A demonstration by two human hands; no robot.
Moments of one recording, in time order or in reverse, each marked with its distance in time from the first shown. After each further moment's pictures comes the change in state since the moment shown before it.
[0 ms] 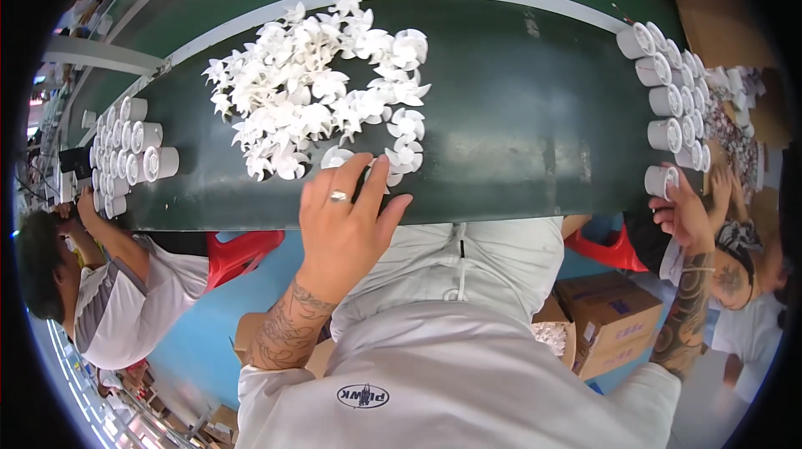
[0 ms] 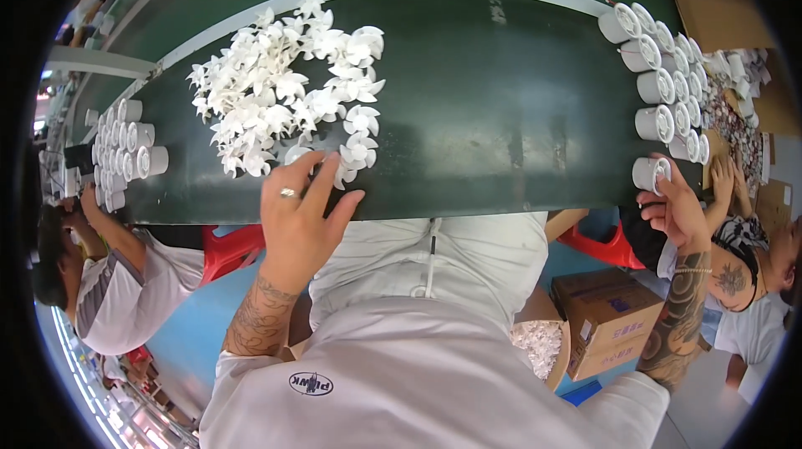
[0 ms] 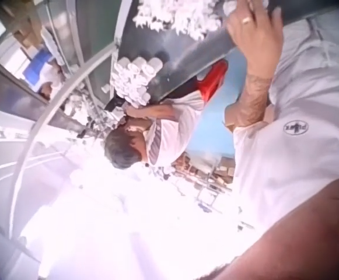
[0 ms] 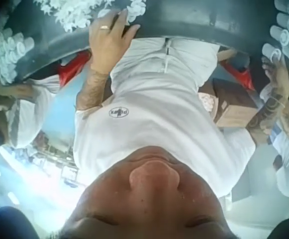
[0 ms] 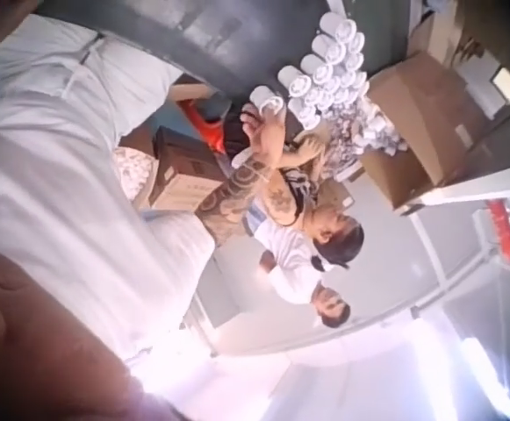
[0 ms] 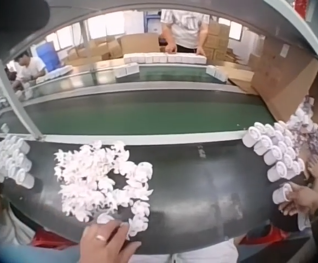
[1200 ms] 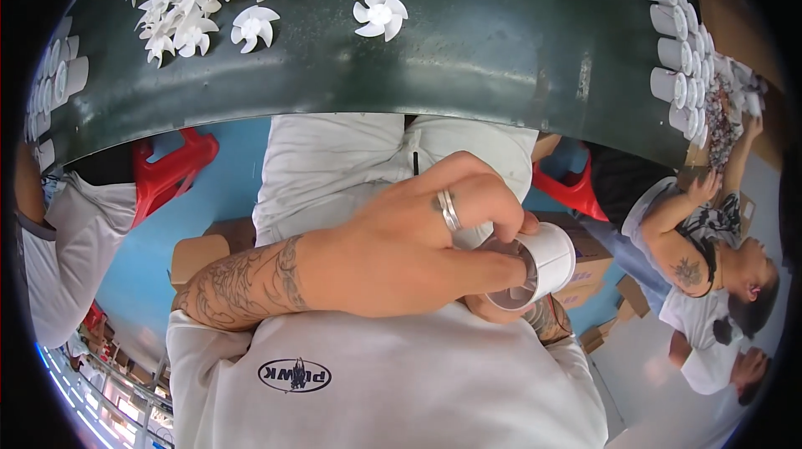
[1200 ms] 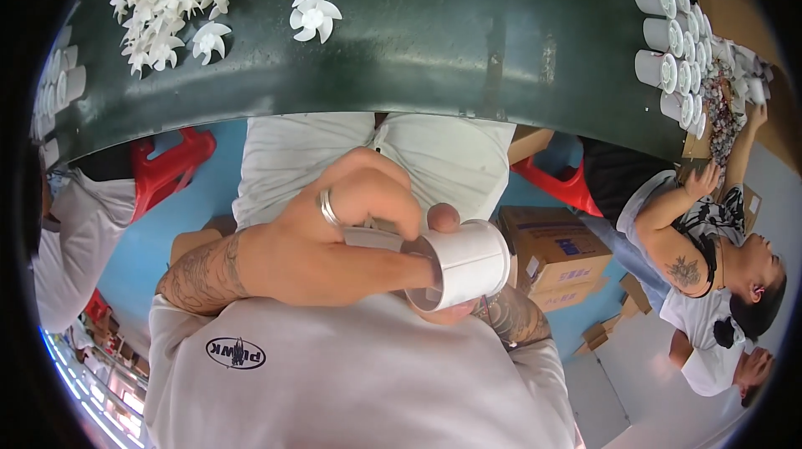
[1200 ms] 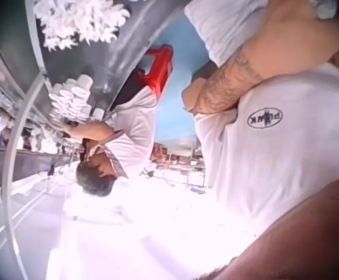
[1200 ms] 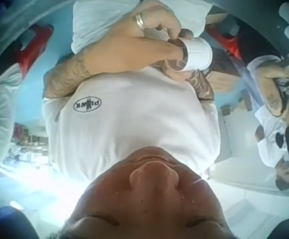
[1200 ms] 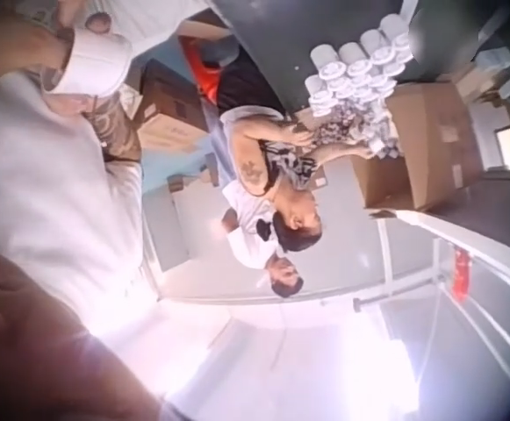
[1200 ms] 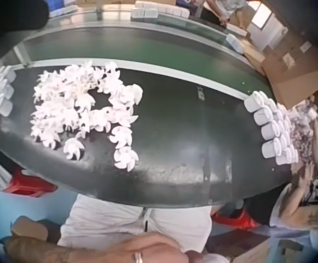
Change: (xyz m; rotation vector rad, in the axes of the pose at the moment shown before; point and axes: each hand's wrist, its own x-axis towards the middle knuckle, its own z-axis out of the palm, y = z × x) left_hand -0.026 0.100 0.014 -1.187 -0.160 0.250; right_hand -0.060 0.159 0.261 1.428 -2.194 1.135
